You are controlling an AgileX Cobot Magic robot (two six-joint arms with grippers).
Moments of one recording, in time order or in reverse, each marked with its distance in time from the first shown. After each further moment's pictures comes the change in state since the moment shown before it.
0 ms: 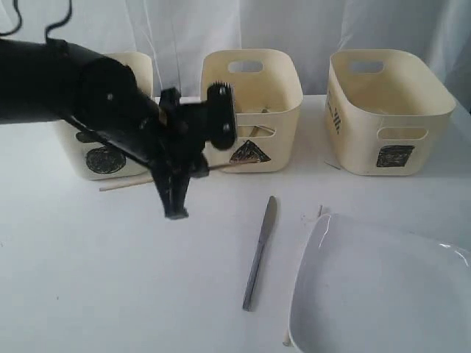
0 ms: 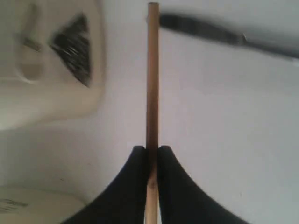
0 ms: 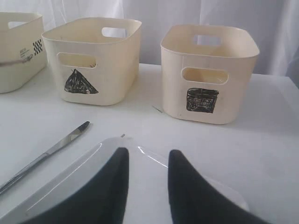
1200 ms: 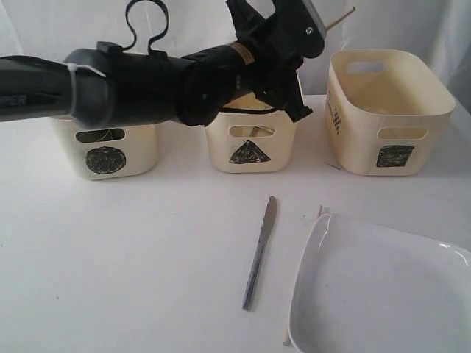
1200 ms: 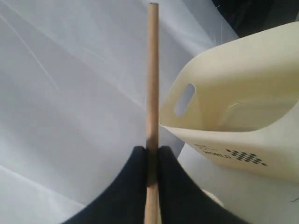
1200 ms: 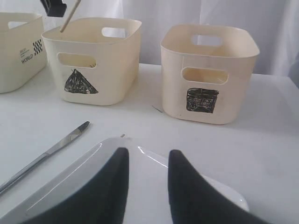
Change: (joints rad) left arm -0.096 0.279 -0.310 -0.152 -0.776 0.002; right arm 0.000 0.000 0.000 0.000 0.000 0.000
